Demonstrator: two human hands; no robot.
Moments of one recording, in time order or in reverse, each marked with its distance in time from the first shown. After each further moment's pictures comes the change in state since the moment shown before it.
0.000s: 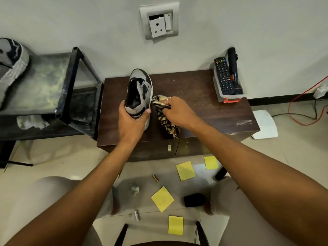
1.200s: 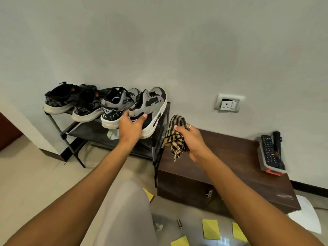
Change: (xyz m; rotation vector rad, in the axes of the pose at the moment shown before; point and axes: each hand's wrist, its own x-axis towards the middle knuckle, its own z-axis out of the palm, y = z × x) left_hand 0.006 0.050 -0.263 -0.341 0.398 0.178; right_hand -0.036 -0.212 0.062 0.843 -0.087 0.039
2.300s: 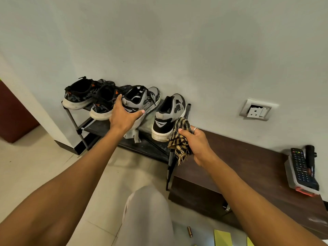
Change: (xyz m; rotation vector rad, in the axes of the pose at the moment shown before) left_hand 0.105 -0.045 -0.083 0.437 0.015 -0.037; right_hand 0.042 0.017 0.057 -0.086 -0.057 -0.014
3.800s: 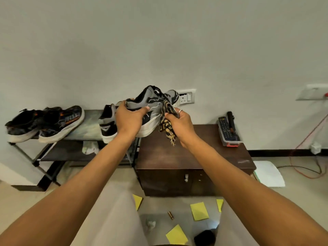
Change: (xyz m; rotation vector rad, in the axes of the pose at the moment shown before) left_hand -0.190 0.202 0.076 -0.354 -0.119 0.163; right_hand -0.119 -0.058 -0.121 0.015 0.339 -0.260
